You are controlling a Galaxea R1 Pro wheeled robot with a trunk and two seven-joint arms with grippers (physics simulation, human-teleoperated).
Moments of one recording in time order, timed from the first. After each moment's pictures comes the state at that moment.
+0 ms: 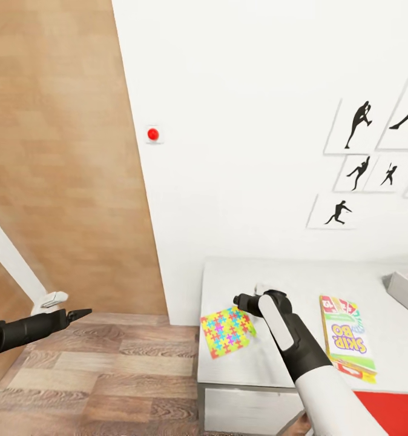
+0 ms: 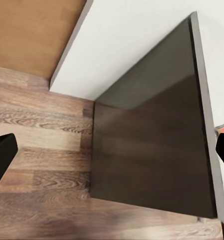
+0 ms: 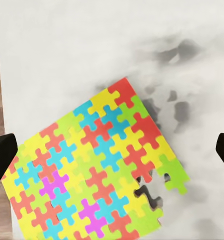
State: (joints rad) left arm -0.36 0.41 0.33 -1.35 0.33 0.98 -0.62; right arm -0.65 0.08 0.17 -1.08 -0.68 0.79 -0.54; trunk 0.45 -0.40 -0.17
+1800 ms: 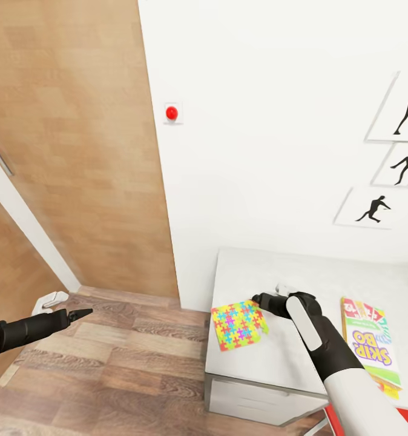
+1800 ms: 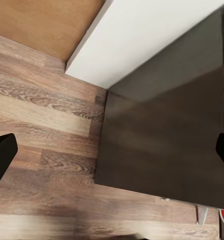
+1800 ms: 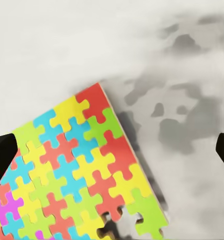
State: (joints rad) left arm -0.36 0.41 0.33 -1.35 0.33 0.98 -0.64; right arm -0.64 -0.06 0.10 -1.07 -0.67 0.80 -0.36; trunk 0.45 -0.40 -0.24
